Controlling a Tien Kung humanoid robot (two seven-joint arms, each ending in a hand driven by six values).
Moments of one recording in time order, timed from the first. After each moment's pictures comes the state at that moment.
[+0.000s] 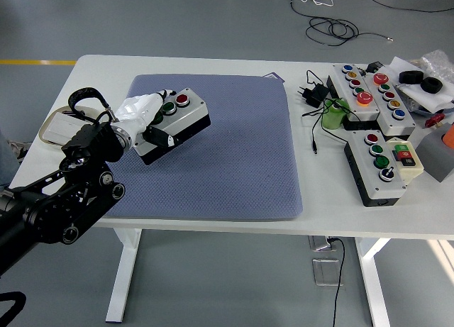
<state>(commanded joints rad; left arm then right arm) -0.75 0.26 -0.79 -1.07 1.90 0.07 0.21 0.03 -0.13 1.15 0.18 -0.59 -0.24 -0.35</state>
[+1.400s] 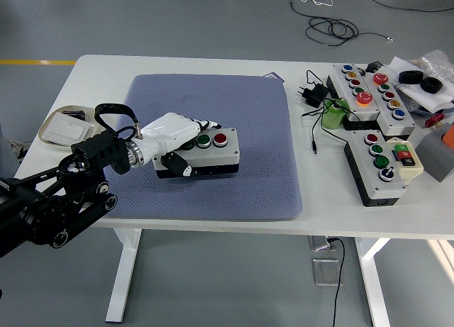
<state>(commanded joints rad) -0.81 0.31 -0.56 -1.02 1.95 0.10 -0.11 0.03 -0.13 1.14 0.18 -0.61 -0.25 -0.35</state>
